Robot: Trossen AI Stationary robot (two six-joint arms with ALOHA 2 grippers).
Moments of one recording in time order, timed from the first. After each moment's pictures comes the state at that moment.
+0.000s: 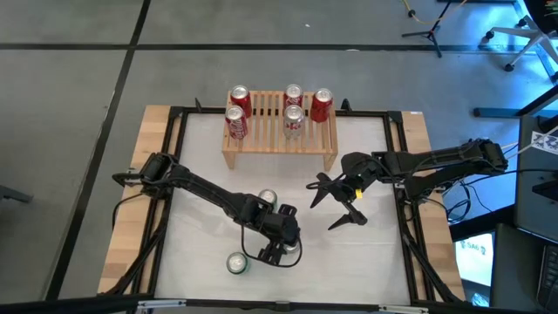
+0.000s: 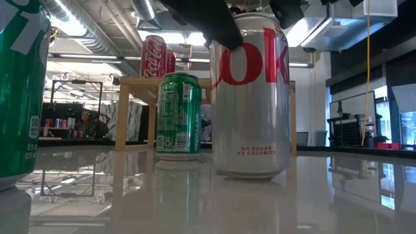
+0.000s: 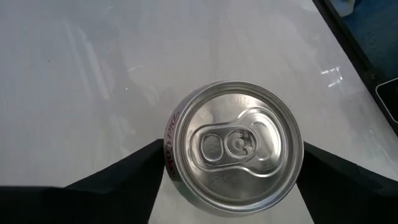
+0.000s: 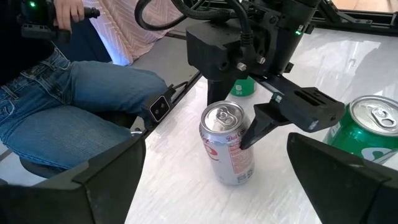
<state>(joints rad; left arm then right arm) -0.33 1.98 1.57 -0.54 0.01 0.03 0.11 1.21 0.92 -0.24 -0.58 -0.10</state>
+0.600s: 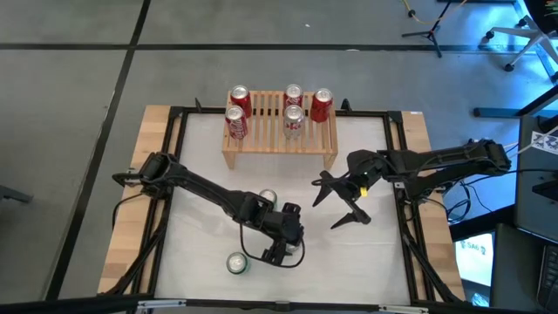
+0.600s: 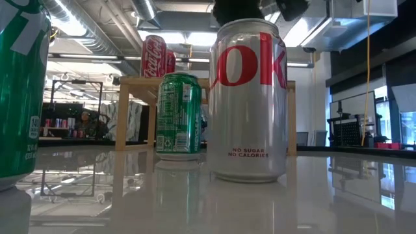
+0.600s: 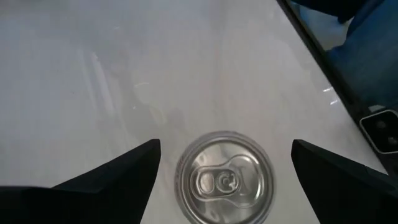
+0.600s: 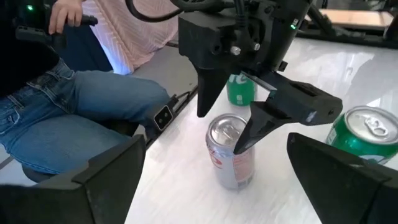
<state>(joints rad) -0.33 1.97 1.65 -0.55 -0.01 0.03 0.10 1.17 0.92 -0.24 -0.58 -0.08</state>
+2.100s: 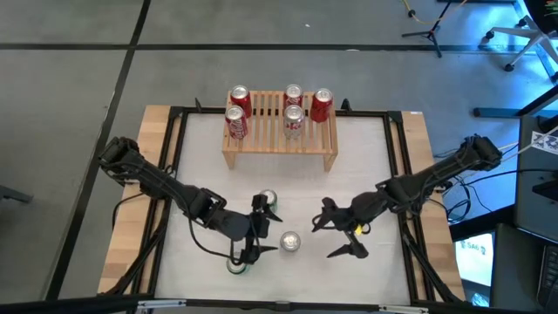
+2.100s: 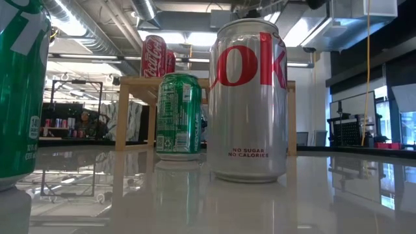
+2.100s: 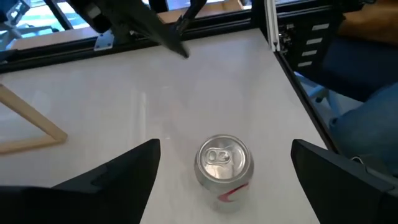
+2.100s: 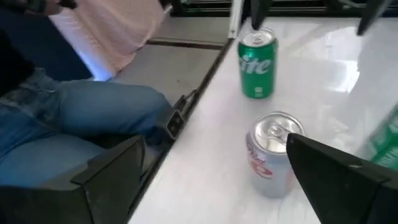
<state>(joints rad) -0.47 1.58 1.26 -0.26 -0.33 -0.13 0.45 1.26 0.92 -0.13 -0.15 0.20</state>
